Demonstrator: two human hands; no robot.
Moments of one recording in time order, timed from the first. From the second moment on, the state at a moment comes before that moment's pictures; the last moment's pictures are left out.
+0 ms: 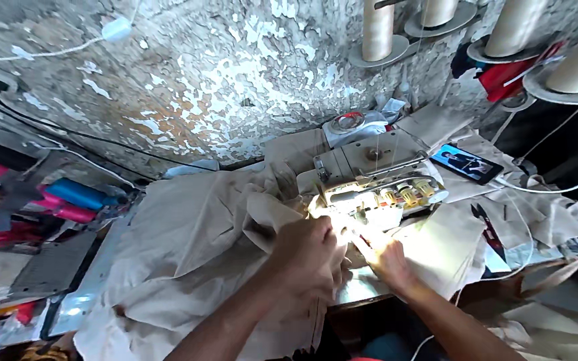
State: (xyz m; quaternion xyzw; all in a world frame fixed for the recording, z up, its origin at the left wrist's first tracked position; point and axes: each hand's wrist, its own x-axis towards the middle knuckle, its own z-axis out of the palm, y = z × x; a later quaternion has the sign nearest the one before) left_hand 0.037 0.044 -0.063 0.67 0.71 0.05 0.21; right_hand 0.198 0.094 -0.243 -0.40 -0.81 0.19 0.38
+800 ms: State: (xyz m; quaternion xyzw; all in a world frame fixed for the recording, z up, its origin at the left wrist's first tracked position) left_hand 0.028 0.036 -0.087 0.83 0.55 0.04 -0.07; right_hand 0.184 0.109 -0.208 -0.38 -0.81 0.28 0.35
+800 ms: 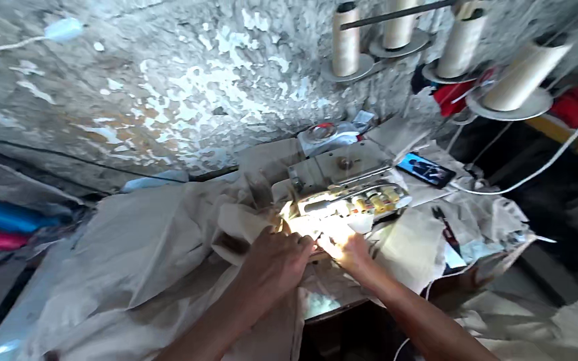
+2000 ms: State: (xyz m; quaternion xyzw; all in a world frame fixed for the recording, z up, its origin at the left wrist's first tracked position) left_hand 0.081 0.039 -0.185 0.72 0.67 0.15 -0.04; right_hand 0.203 0.098 -0.262 -0.36 -0.81 0.23 0.40
